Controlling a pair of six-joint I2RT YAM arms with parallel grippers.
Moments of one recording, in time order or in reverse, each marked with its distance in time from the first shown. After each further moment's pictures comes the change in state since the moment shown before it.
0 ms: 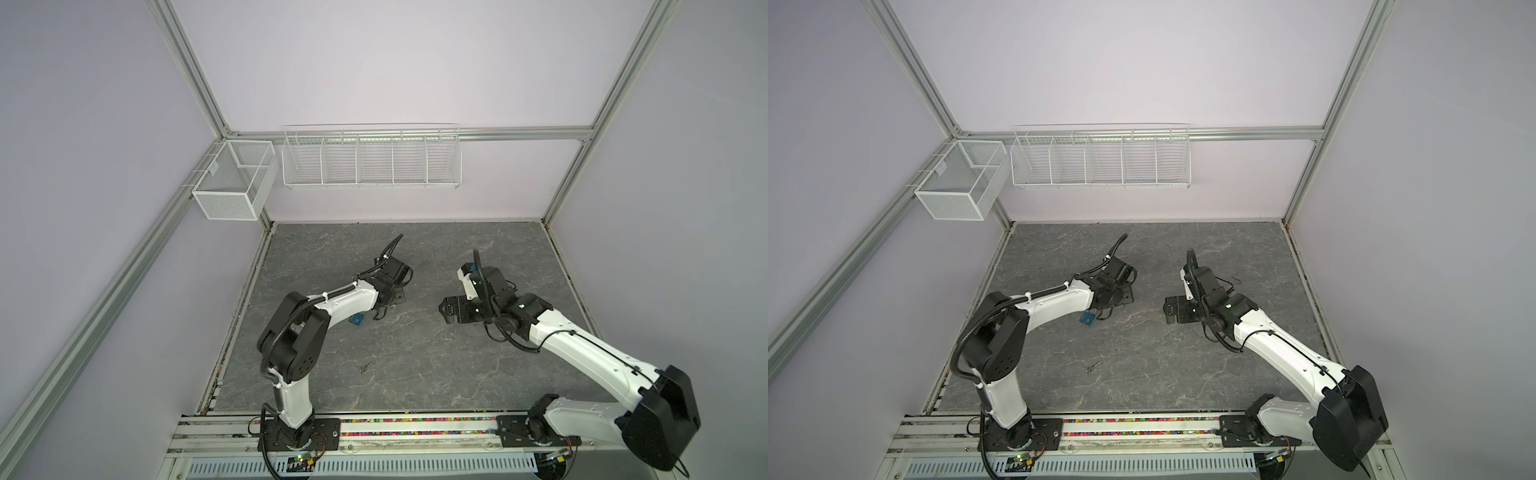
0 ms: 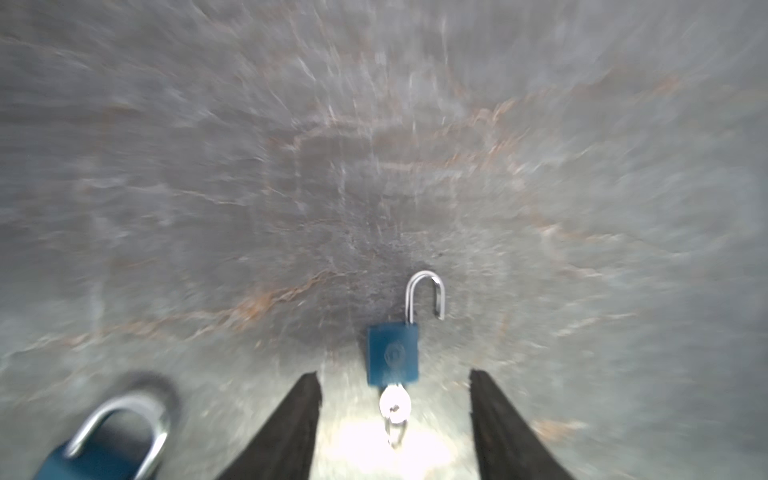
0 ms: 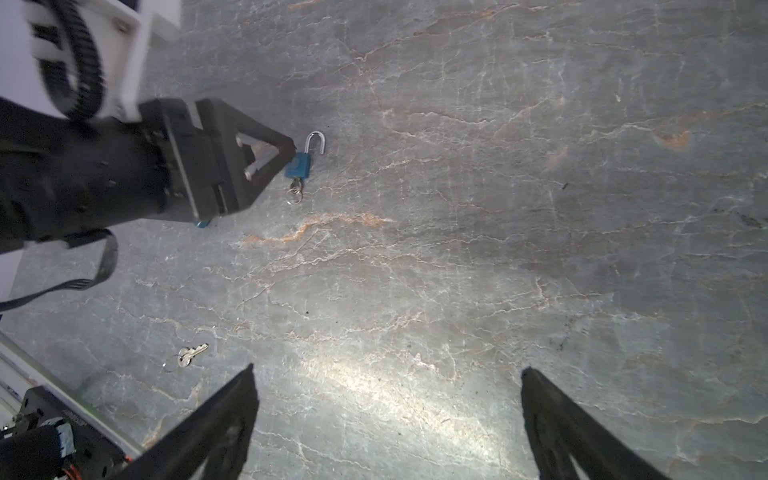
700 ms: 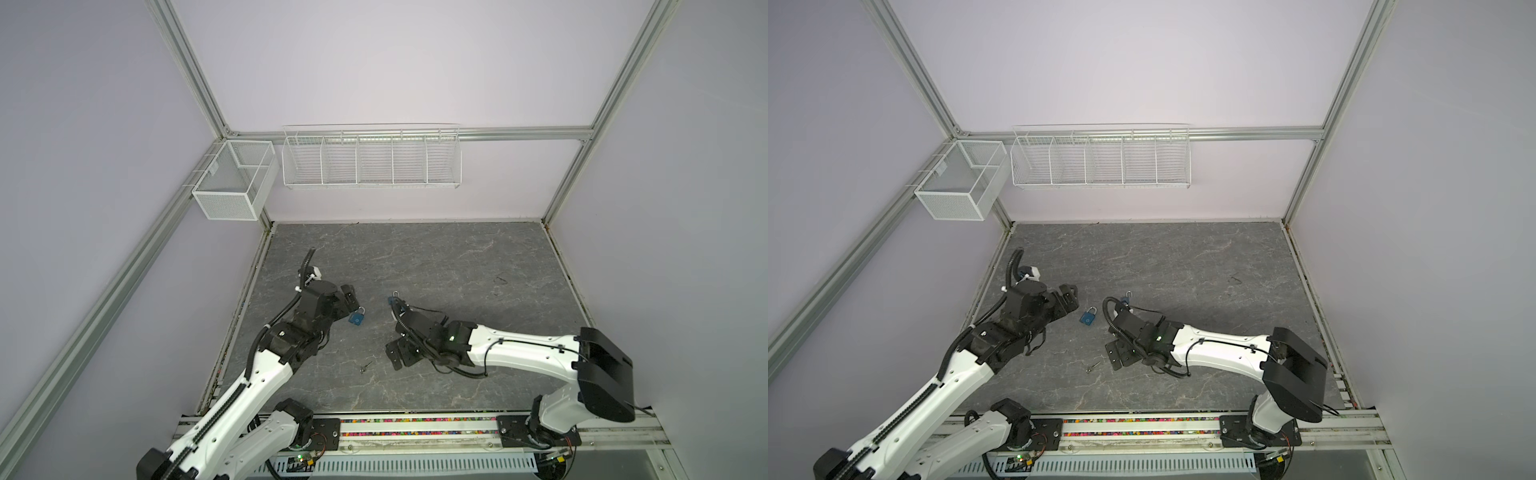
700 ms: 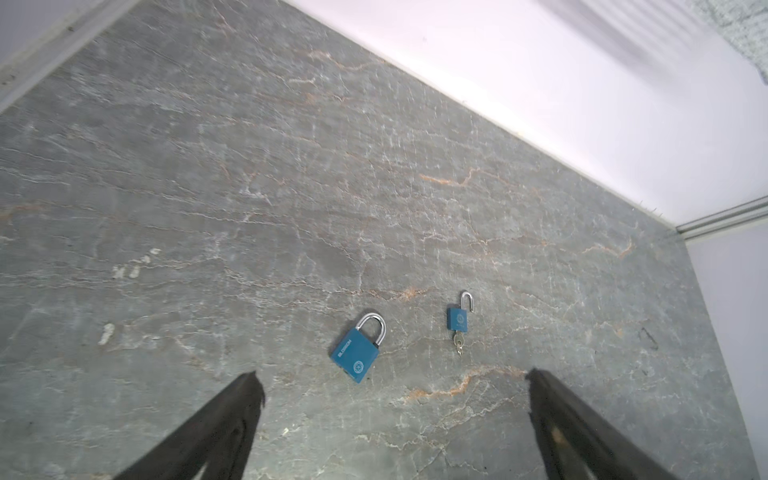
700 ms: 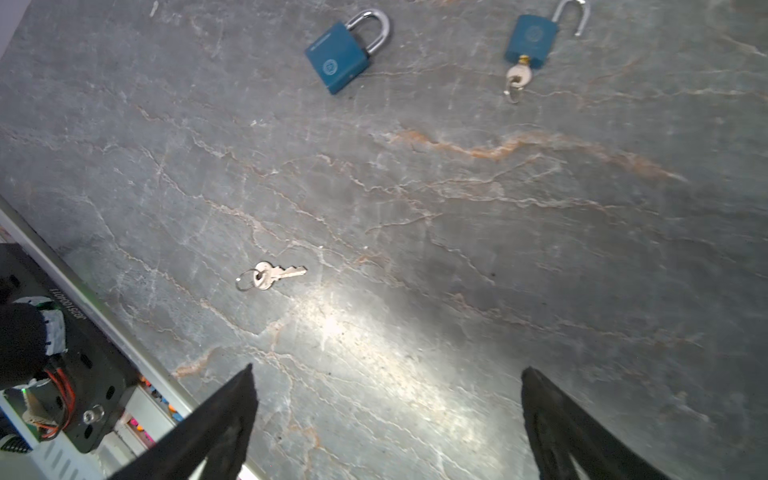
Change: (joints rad) left arm 0.188 -0.912 -0.407 -0.120 -0.081 0.042; right arm 0.528 0.363 0.122 0.132 0.188 0.151
